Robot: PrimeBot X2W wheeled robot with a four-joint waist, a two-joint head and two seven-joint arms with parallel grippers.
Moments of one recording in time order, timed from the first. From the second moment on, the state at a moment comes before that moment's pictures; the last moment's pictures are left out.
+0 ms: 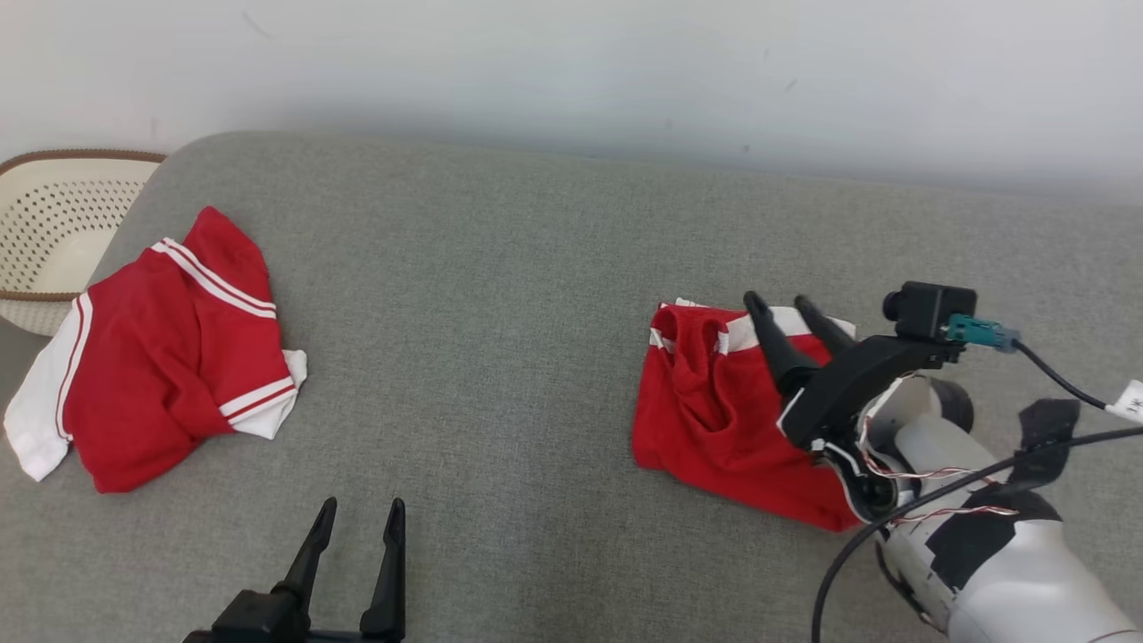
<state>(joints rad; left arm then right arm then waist) -0.13 0.05 -0.15 0.16 -0.18 0.02 -0.26 -0.76 -0.27 0.74 0.75 0.97 0.13 -0.10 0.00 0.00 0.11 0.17</state>
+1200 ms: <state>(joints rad) -0.12 0.05 -0.12 0.13 -0.15 0.01 -0.26 -0.63 -0.27 0.40 0.78 0.48 0.13 -0.26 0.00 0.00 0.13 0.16</state>
